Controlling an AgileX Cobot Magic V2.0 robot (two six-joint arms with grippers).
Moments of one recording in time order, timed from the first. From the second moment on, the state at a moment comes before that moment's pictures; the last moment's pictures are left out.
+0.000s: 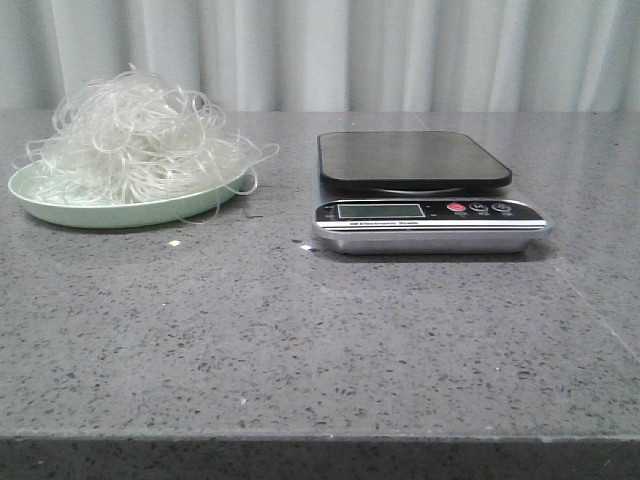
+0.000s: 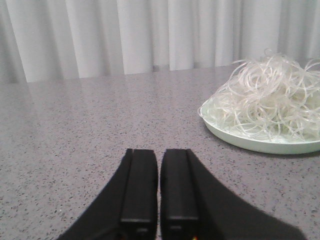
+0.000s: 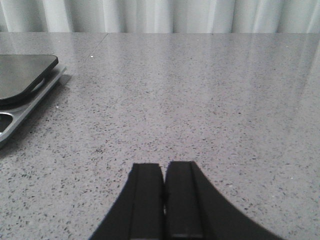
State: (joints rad) left arm -0.06 0.00 0.00 -0.05 0.09 0.13; right arm -0.02 -0.01 0.03 0.02 0.18 0.05
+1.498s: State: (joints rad) left arm -0.06 0.92 -0.97 -0.14 0.45 0.15; right arm -0.02 -0.01 0.03 0.02 0.17 0.05
